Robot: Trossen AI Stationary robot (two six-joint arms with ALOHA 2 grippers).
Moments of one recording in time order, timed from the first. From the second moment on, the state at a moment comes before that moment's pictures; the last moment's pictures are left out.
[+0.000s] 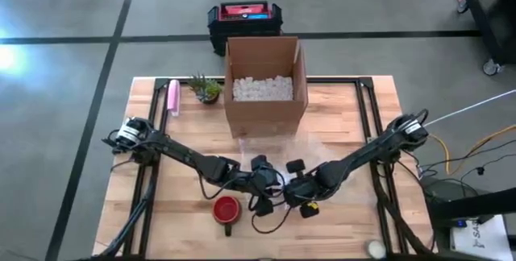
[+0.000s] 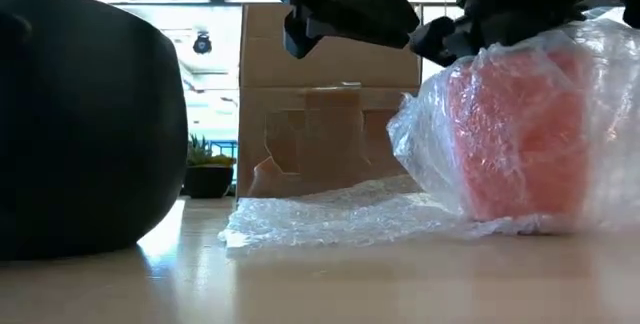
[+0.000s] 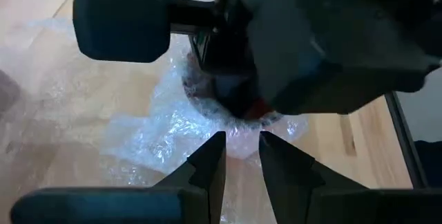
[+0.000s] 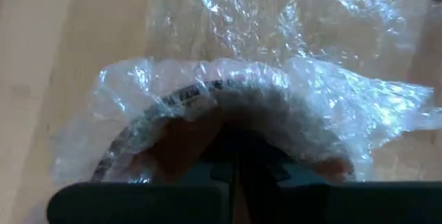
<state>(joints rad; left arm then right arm) -0.35 1.84 1.35 -0.15 -0.28 -0.40 0.44 1.86 1.23 -0.73 0.16 0.12</state>
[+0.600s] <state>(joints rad) -0.35 1.83 1.35 -0.15 -0.27 -0.40 0.43 1.65 1.23 -0.82 0.15 0.25</state>
